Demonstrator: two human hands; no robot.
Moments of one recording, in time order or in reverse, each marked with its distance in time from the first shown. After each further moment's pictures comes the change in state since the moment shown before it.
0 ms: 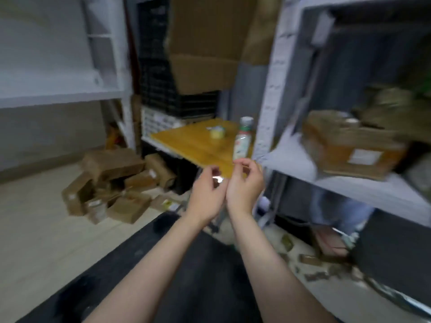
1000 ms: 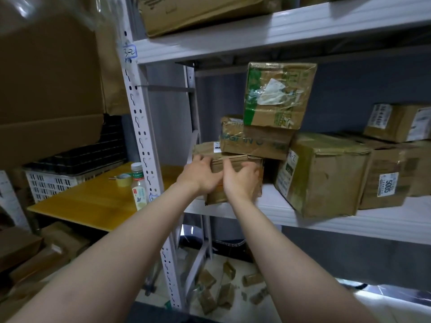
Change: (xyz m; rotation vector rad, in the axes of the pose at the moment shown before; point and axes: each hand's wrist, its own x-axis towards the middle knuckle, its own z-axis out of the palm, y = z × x) left_hand 0.097 0.187 0.205 0.581 -0.435 0.312; right_hand 0.220 -0.003 -0.182 -0.335 0.246 0.223
